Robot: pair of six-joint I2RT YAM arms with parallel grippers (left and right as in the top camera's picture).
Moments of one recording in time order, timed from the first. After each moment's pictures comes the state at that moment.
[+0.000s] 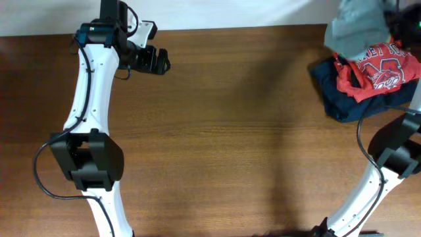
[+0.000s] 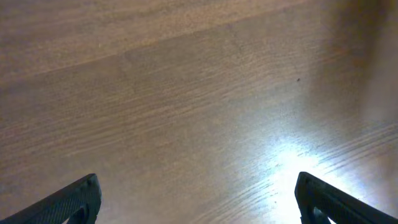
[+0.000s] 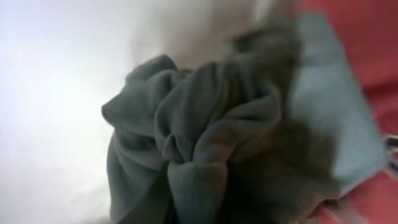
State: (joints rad) left arm -0.06 2.18 2.21 -1.21 0.31 0.16; right arm -0.55 2.39 2.40 -0.70 -0.62 0.68
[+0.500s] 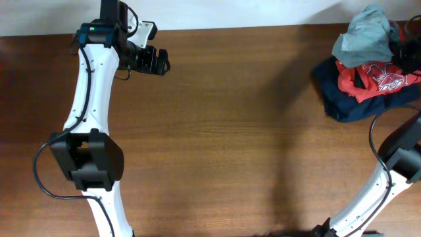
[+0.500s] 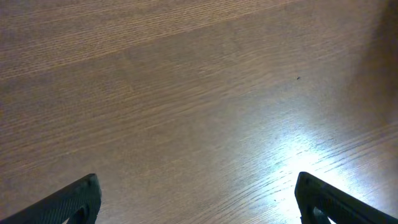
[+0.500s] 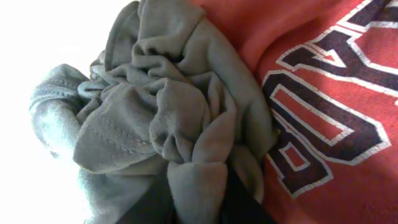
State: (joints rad) left arm -0.06 2.18 2.21 -1.21 0.31 0.16; right arm -0.66 2.41 2.22 -0.65 -0.69 0.74
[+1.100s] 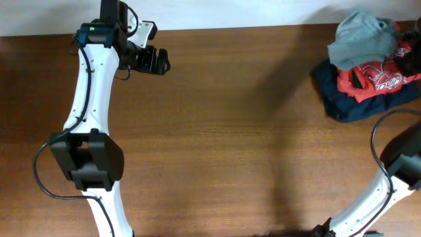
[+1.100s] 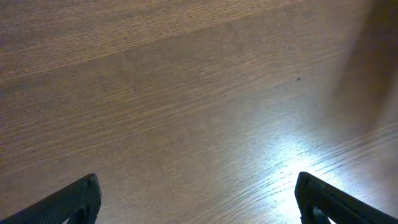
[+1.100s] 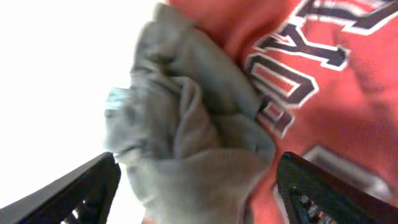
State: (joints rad) left arm -0.06 2.18 2.21 -1.20 0.31 0.16; right arm -0.67 2.29 2.21 -0.75 -0.65 0.76
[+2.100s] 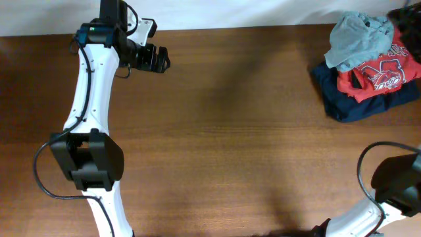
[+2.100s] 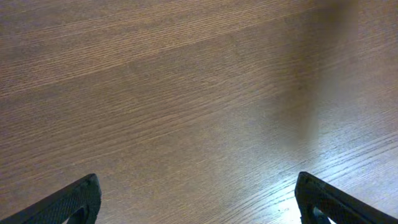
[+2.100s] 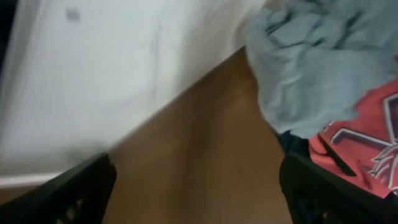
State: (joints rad) left arm -0.06 2.18 2.21 -1.17 0.31 0.16; right arm -0.56 1.95 2.21 -1.04 -0.71 0.31
